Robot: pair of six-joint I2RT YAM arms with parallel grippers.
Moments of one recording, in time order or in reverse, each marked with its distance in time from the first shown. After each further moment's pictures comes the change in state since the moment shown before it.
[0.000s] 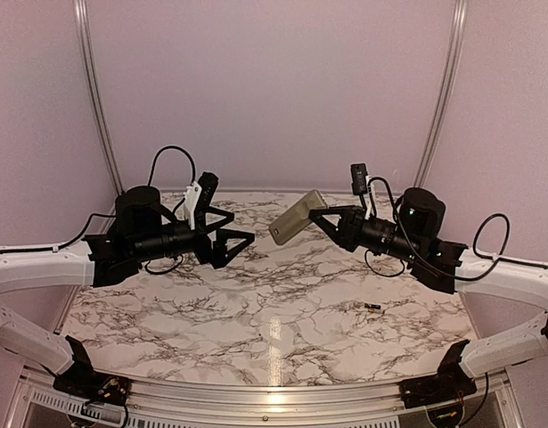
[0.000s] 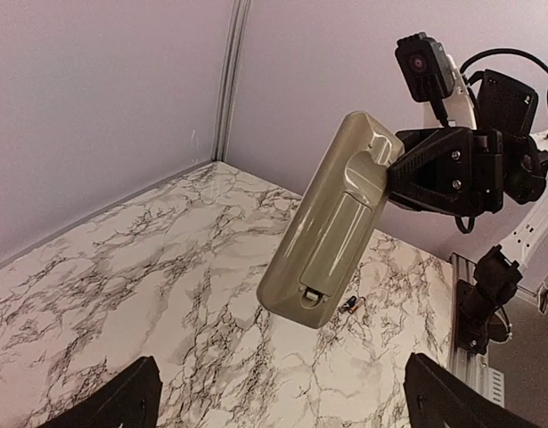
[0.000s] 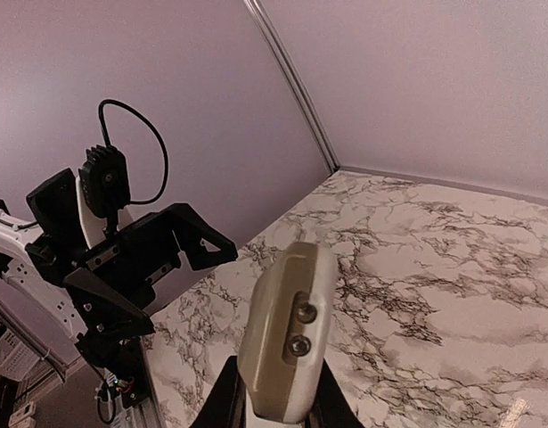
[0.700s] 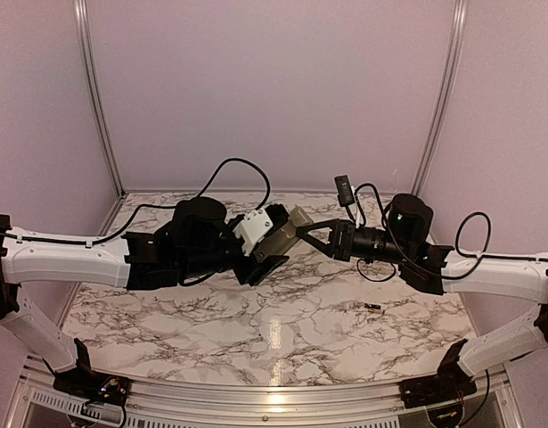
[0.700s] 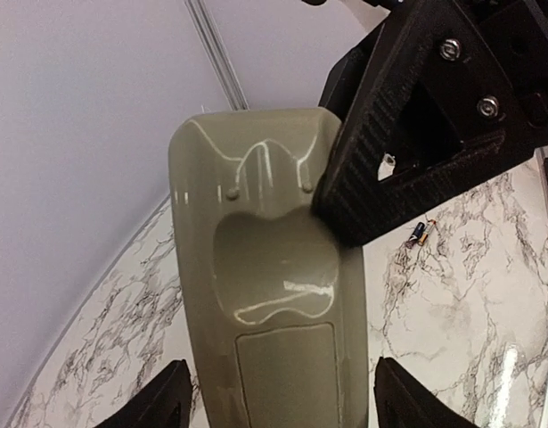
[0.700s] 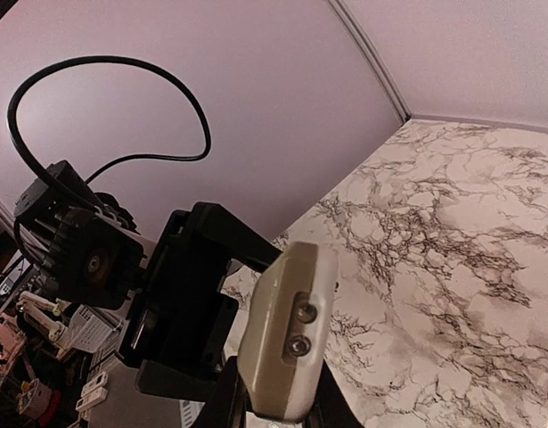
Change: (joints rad) left arm -0.285 0.224 0.261 -0.245 -0.420 0.467; right arm 0.000 0.091 -0.027 0.133 -0.248 0.167
